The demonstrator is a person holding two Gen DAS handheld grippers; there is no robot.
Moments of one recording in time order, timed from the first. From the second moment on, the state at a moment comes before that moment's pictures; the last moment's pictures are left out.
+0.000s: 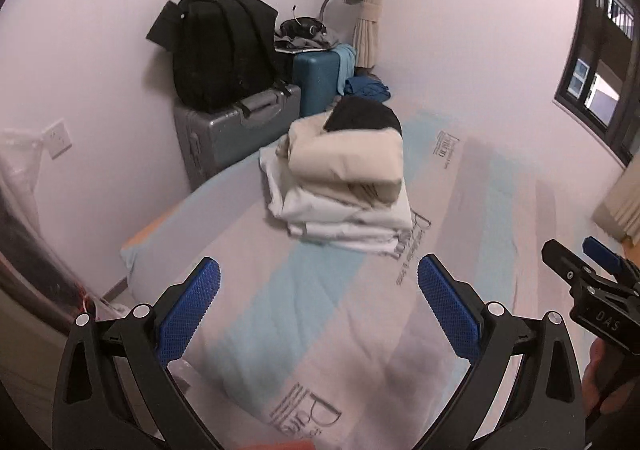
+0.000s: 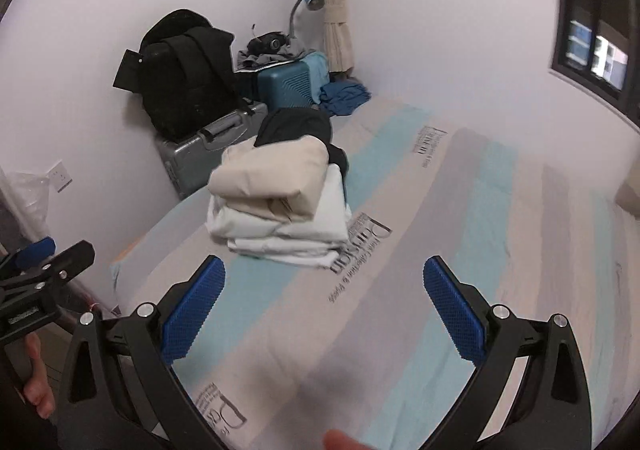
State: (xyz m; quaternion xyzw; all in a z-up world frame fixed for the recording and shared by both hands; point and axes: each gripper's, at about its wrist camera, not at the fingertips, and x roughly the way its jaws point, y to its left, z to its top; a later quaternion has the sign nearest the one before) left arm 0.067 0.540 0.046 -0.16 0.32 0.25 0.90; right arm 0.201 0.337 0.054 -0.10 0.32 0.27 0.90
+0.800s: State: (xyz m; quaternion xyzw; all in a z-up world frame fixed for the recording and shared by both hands) left arm 0.015 0.517 -0.031 -0.11 0.32 0.20 0.92; right arm 0.111 0.318 -0.020 -0.09 0.29 0.22 0.93
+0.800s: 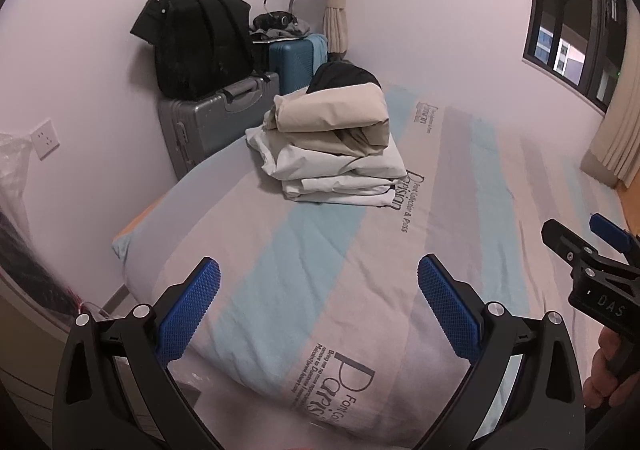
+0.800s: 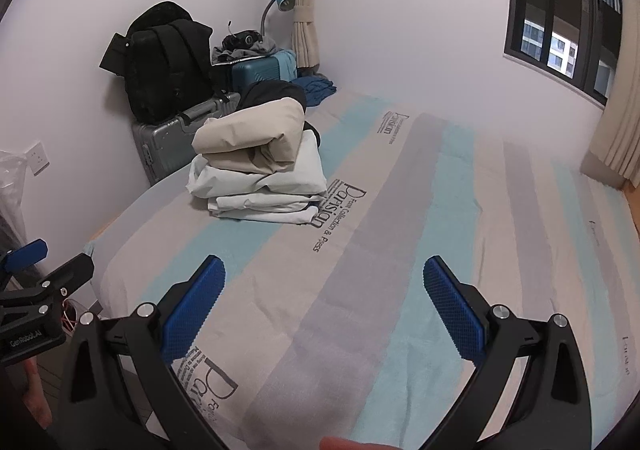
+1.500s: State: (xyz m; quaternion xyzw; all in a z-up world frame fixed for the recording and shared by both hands) left arm 0.017 0.522 -0.035 -0.12 0.33 0.21 0.91; right arm 0.110 0.322 -0.013 -0.10 0.29 0.23 0.92
